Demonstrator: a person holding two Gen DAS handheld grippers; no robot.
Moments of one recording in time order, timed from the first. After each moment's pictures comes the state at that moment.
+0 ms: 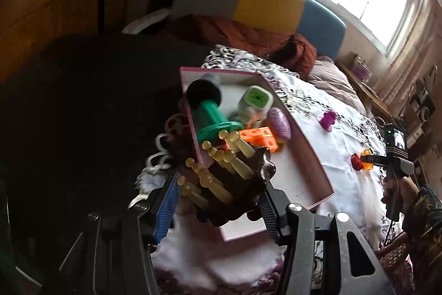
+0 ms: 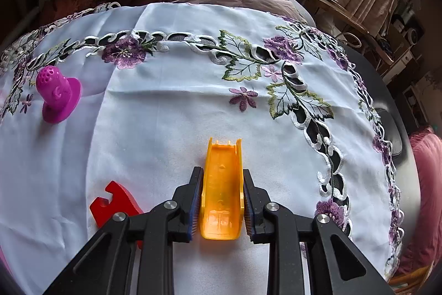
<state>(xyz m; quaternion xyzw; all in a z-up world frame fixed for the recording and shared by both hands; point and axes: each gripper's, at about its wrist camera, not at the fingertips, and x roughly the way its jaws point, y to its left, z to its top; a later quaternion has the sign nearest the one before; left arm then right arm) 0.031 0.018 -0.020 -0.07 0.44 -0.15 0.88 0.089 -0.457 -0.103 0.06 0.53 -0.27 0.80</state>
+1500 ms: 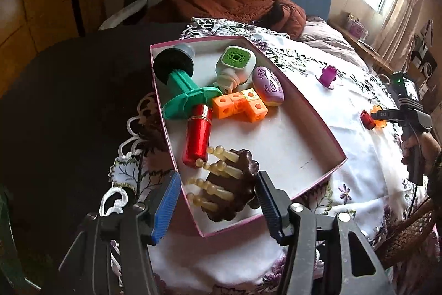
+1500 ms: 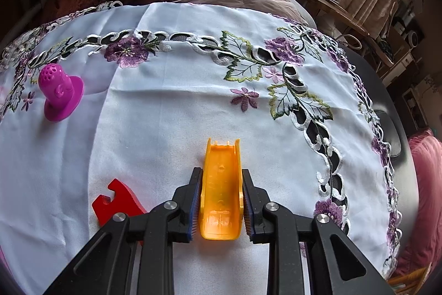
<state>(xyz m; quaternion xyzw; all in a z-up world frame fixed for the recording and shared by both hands) 0.032 -0.030 -0.050 0.02 0.47 -0.17 0.87 0.089 -0.455 -0.102 0.05 0.54 -0.27 0.80</state>
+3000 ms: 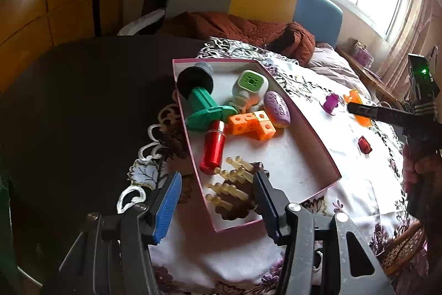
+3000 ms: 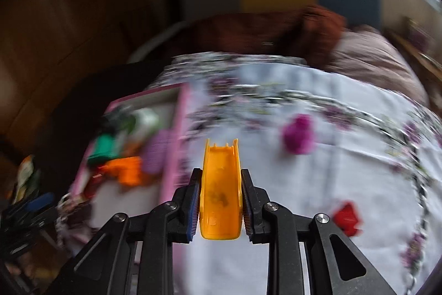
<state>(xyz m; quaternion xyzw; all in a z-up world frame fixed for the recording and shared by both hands) 0.020 -0.002 -0.033 -0.03 0.43 -0.14 0.89 0.102 -0.272 -0.022 0.06 0.43 0.07 0.90</state>
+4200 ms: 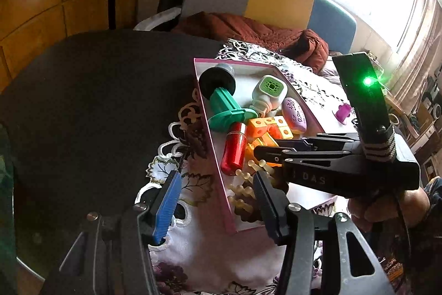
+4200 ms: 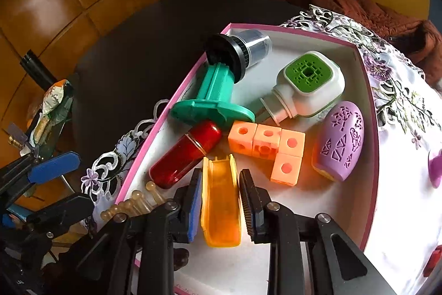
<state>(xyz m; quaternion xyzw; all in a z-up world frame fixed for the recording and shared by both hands) 0.023 0.017 -0.035 -0.05 0.44 -0.11 0.89 0.126 -0.108 -0.080 -0.02 0.51 0.22 0.83</state>
